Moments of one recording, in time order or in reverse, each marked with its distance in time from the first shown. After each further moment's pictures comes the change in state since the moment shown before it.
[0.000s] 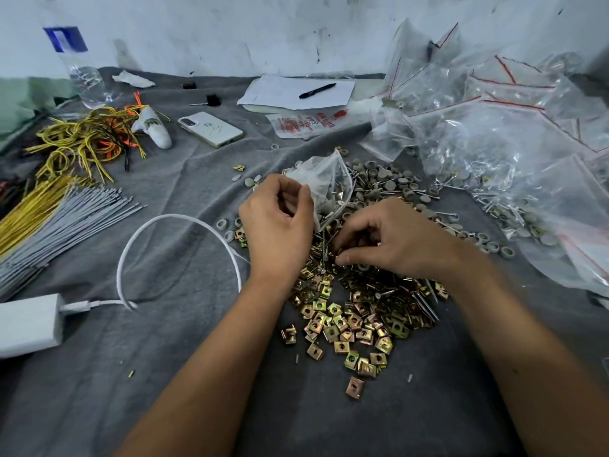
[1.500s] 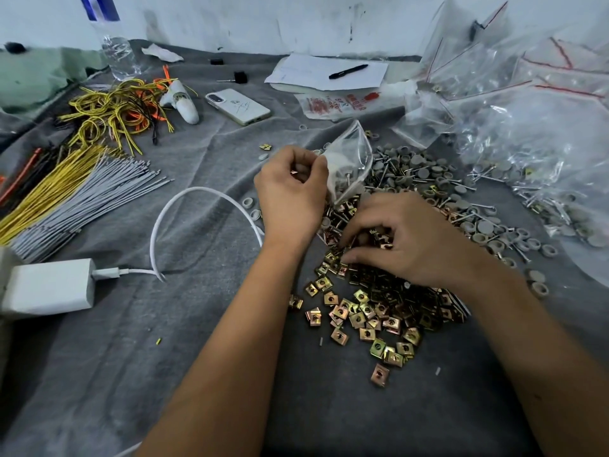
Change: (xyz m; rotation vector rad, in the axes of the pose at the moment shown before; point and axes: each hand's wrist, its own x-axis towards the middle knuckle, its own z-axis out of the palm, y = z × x) left_hand 0.019 -0.005 -0.008 -0.094 -0.012 -0.186; right_hand 0.000 -0.018 0.022 -0.161 0.052 -0.146
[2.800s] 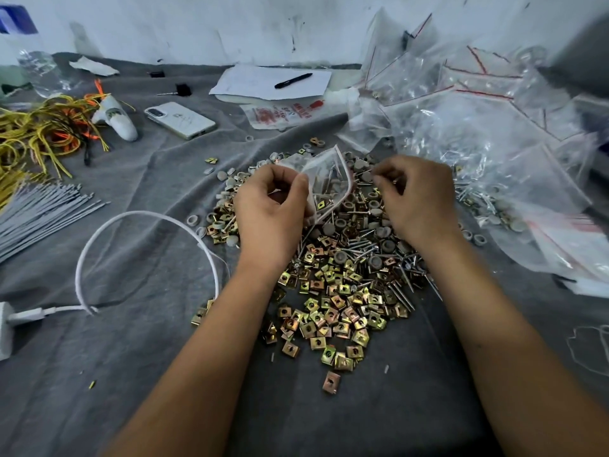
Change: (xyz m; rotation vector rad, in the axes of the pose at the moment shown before) left_hand -0.027 0.015 0.025 -0.177 -0.222 -0.081; right_hand -0.014 0.056 -0.030 -0.182 0.686 0.412
